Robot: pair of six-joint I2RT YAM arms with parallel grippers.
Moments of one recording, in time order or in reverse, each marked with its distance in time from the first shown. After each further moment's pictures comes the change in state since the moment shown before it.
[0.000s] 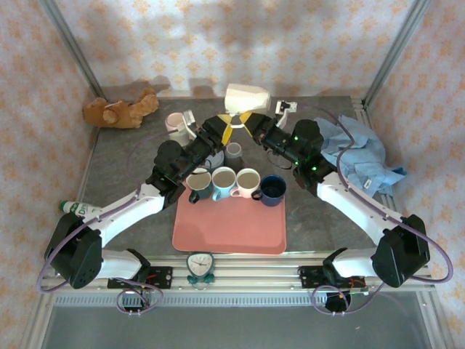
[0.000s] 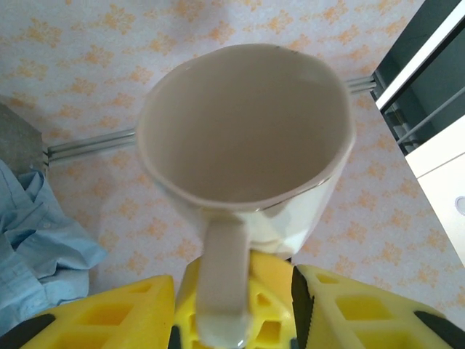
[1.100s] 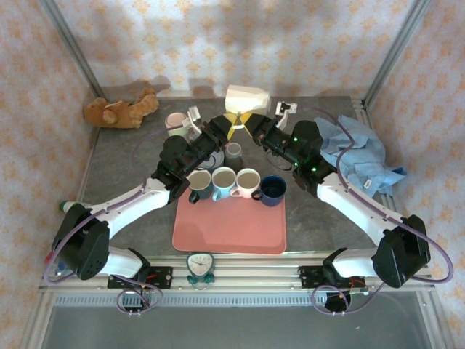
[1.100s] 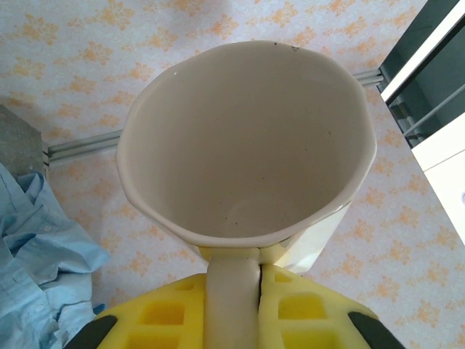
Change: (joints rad) left arm 0.001 0.072 0.051 0.011 0.027 0.024; right arm 0.008 -0.005 -0.005 -0.011 0.026 -0.002
